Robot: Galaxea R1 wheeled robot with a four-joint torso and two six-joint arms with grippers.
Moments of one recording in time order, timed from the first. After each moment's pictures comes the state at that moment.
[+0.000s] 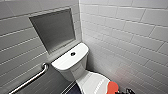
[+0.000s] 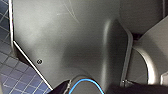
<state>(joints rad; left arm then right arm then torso) 1.52 3.08 -2.79 0.39 -0.02 -0.27 -0.80 2.39 -1.85 0.11 0.16 0.39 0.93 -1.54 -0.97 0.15</state>
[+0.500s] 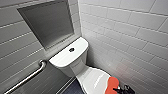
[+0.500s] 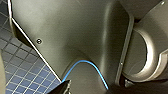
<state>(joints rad) 1.52 3.08 -2.79 0.39 -0.03 -0.27 -0.76 2.41 -1.87 0.11 0.17 0.41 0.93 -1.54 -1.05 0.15</state>
